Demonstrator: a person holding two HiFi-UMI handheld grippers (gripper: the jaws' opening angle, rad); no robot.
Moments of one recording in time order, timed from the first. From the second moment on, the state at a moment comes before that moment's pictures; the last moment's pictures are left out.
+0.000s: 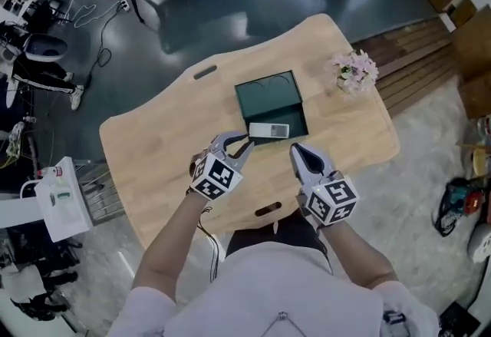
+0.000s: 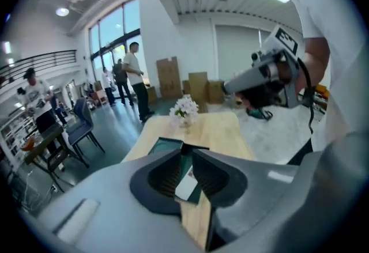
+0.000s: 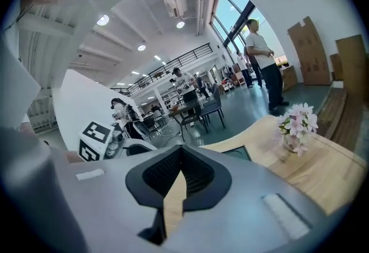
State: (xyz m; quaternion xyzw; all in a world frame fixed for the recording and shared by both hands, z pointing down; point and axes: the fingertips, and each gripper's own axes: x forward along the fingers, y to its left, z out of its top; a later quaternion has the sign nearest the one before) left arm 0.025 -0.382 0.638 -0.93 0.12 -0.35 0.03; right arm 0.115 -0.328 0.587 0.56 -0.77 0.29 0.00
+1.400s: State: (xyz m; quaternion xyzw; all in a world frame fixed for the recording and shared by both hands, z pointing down) left arm 0.069 -0.412 0.942 -0.69 -0.15 -0.68 0.18; right arm 0.221 -0.299 0.712 0.61 -0.70 0.37 0.02
